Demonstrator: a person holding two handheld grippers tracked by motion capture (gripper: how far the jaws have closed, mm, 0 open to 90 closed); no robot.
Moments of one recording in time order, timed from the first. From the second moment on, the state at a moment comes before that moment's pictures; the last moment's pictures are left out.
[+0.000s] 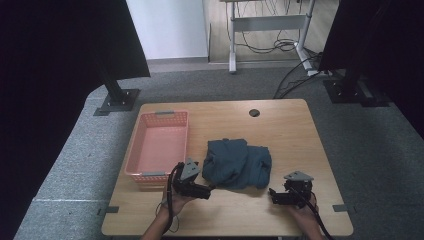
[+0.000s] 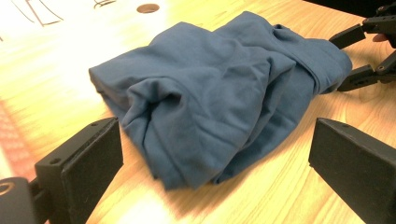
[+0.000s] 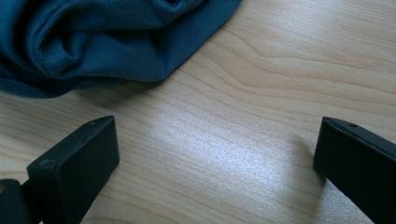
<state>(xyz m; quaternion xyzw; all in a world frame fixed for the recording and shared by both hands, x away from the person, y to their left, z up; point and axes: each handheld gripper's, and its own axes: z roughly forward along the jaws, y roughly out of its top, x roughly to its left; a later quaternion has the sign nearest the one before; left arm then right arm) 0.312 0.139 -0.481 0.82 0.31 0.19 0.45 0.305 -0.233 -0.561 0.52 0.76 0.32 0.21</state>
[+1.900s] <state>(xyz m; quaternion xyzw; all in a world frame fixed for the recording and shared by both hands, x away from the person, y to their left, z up) 0.282 0.236 -0.550 0.82 0.39 0.16 0.38 0.305 -0.233 -0.561 0.52 0.76 0.32 0.21</state>
